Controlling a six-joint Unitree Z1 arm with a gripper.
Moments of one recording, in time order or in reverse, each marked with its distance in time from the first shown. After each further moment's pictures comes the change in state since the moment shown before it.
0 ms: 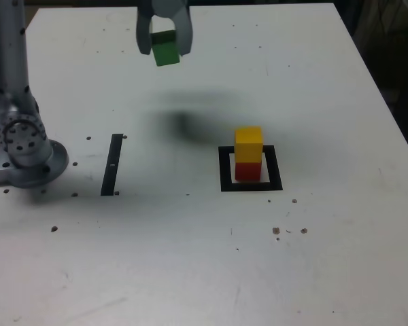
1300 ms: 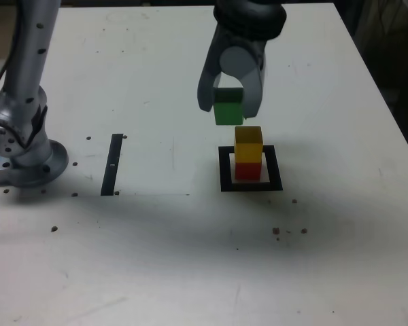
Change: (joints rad) arm -0.474 0.242 -0.274 0.084 -0.084 -0.223
